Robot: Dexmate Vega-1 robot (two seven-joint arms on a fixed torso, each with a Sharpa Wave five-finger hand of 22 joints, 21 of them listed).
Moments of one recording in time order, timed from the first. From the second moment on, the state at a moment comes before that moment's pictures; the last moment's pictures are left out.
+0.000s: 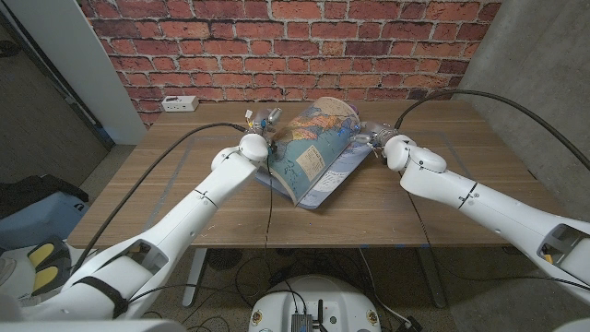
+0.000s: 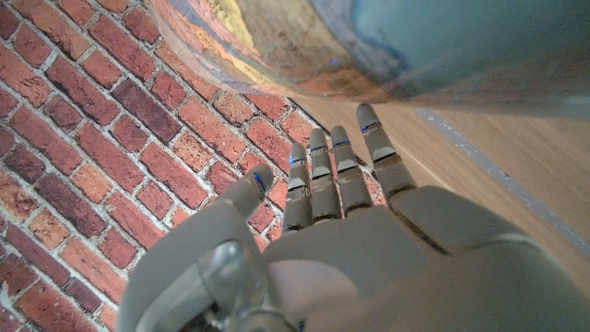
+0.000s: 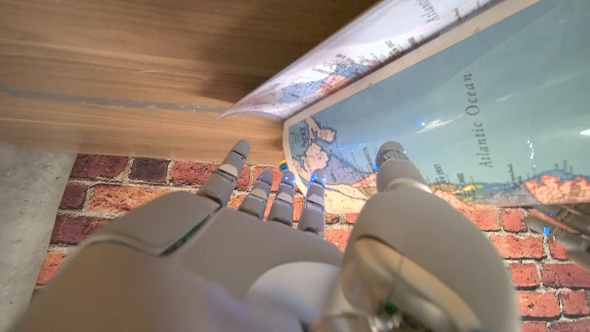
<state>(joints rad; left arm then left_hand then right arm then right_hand) 0.64 0.40 0.56 -1.65 -0.11 0.57 0.38 0.37 0.19 0.73 0.06 0.18 0.47 0.16 0.19 0.20 0.51 0.16 0.22 0.24 0.46 0.13 0.20 0.18 0.34 0.18 0.53 0.18 -0.57 -0.75 -0.83 -1.85 -0.31 -0.75 0.00 0.56 0.11 0.28 -0.13 0.20 0.23 -0.10 0.19 0.18 0.12 -0.04 0.19 0.19 0.03 -0.03 0.19 0.18 0.19 0.08 0.20 0.17</state>
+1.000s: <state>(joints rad) 0.38 0.46 0.84 -1.57 -0.14 0.93 0.20 0.35 0.18 0.77 0.09 0.18 0.55 0.17 0.21 0.19 0.59 0.14 0.23 0.21 0.55 0.09 0.21 0.17 0.38 0.15 0.53 0.18 -0.62 -0.74 -0.77 -1.86 -0.29 -0.58 -0.03 0.54 0.13 0.27 -0.12 0.20 0.23 -0.10 0.19 0.18 0.13 -0.03 0.19 0.19 0.03 -0.03 0.19 0.19 0.19 0.08 0.20 0.17</state>
